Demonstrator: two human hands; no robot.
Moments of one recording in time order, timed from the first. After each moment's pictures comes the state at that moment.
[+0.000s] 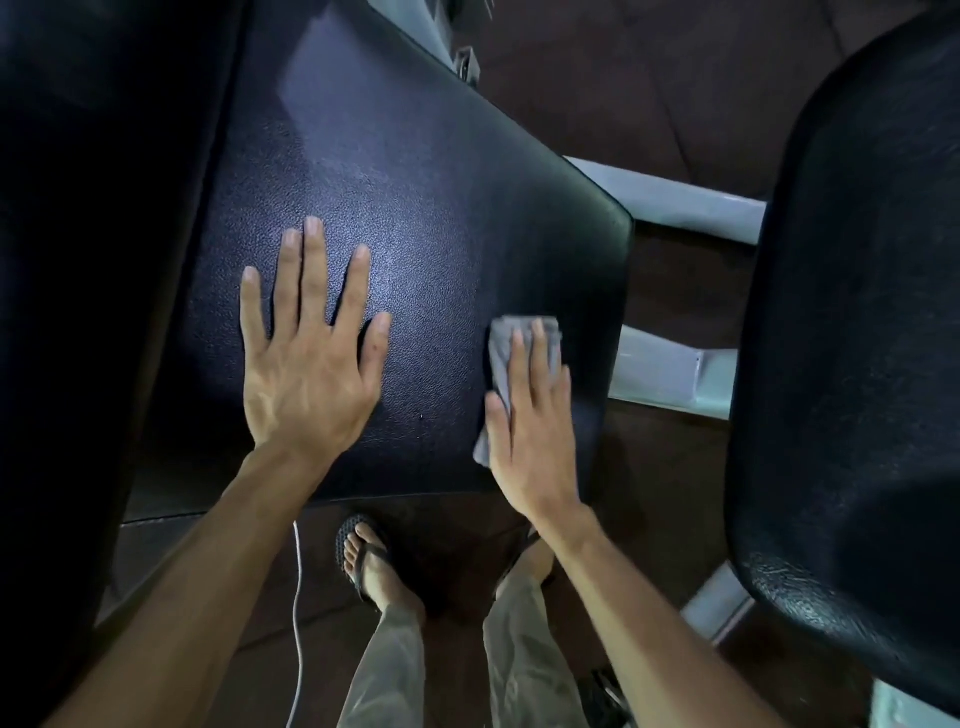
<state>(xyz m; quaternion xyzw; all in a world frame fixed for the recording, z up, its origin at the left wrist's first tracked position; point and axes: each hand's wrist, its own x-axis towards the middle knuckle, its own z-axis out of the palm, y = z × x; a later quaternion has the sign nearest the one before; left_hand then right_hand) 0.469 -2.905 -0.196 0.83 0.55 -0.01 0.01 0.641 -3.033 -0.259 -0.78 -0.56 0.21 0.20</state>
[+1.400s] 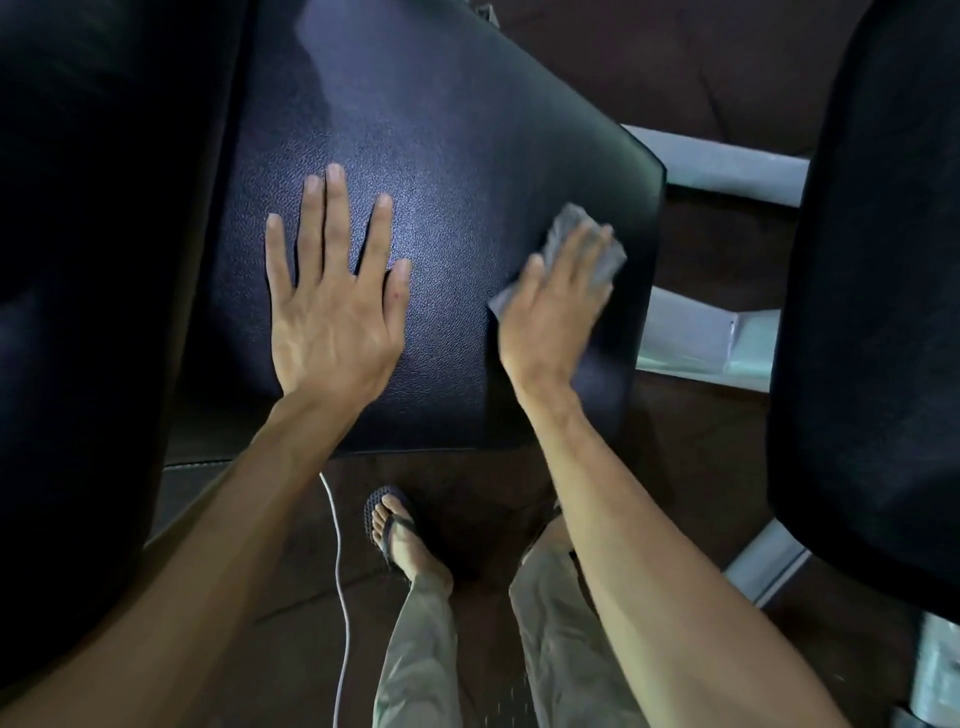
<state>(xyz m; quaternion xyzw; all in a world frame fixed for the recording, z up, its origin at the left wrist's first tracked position) 0.470 -2.907 -0.194 0.83 0.56 -0.01 0.01 0.629 -2.953 -0.252 -0.89 -0.34 0.19 0.23</state>
